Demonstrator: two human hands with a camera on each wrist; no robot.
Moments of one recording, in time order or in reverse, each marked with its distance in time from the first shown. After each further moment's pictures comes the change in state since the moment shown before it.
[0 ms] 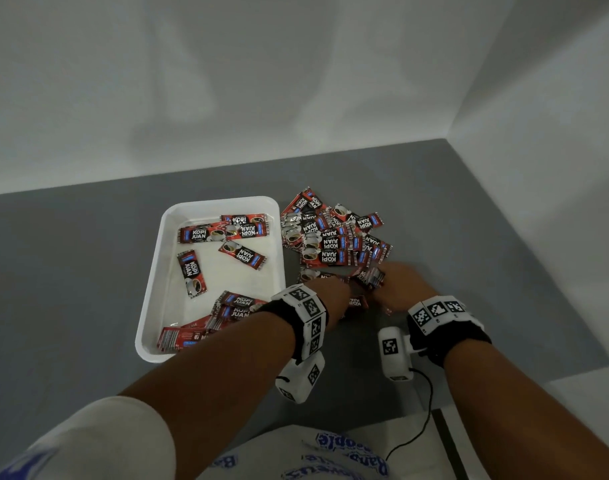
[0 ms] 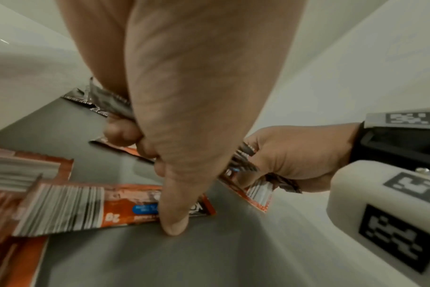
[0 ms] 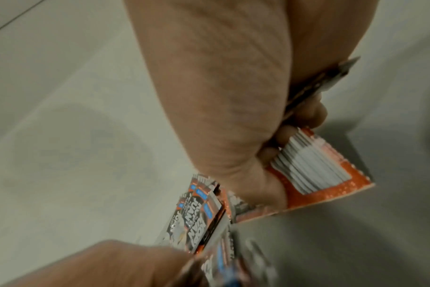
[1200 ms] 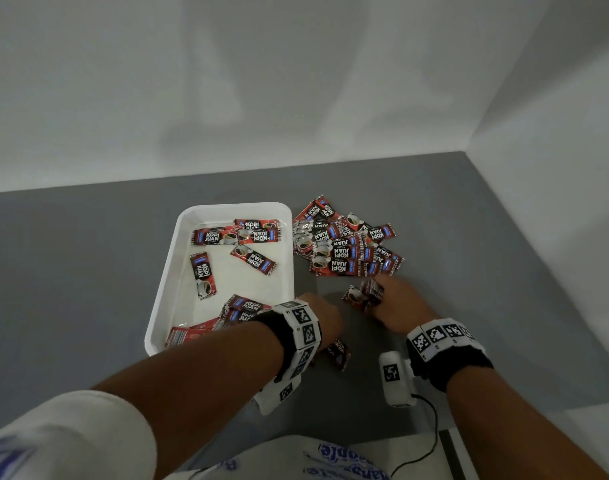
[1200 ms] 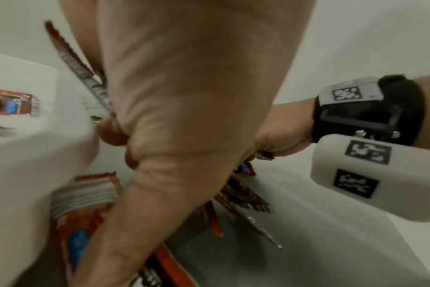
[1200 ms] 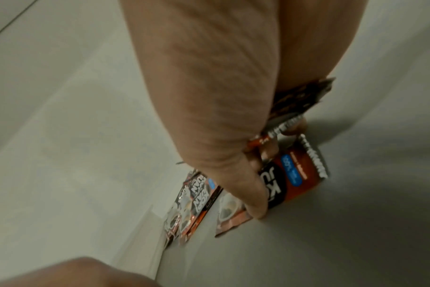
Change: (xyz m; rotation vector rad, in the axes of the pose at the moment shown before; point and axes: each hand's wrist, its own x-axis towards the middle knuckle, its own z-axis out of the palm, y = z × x) left_hand -0.024 -0.007 0.008 0.441 -0.129 0.079; right_hand 0.010 -0.002 0.019 0.035 -0.005 -0.043
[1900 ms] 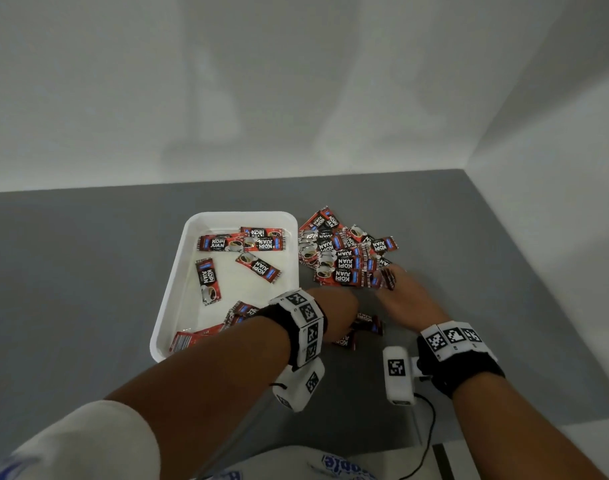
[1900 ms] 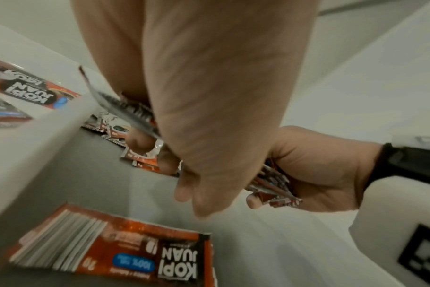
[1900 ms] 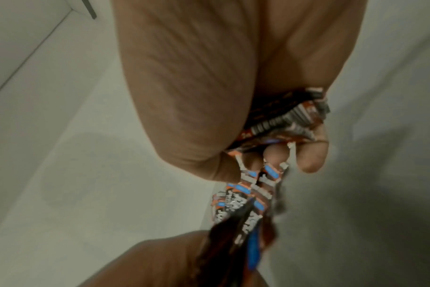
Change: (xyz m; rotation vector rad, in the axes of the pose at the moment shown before) left_hand 0.011 -0.015 -0.010 -0.272 0.207 -0.075; right_hand -0.009 -0.022 -0.029 0.313 0.113 0.019
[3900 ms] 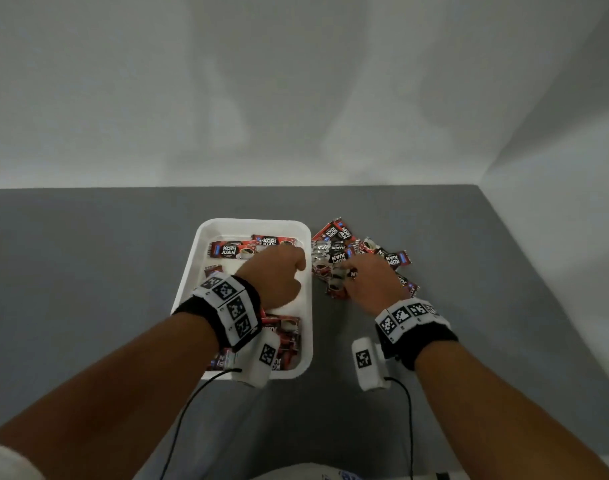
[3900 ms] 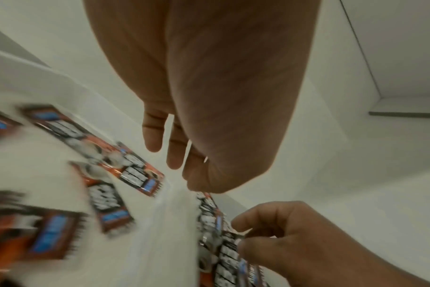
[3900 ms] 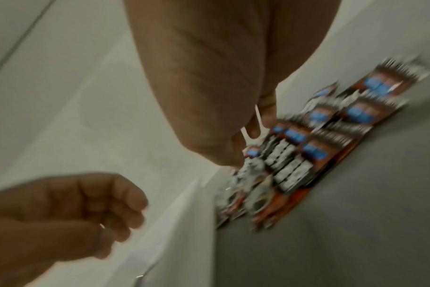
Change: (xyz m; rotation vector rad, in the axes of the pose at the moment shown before) left_hand -0.056 -0.110 -0.013 -0.514 0.414 -0.327; right_hand 0.051 -0.061 0.040 -0.402 0.087 -0.261
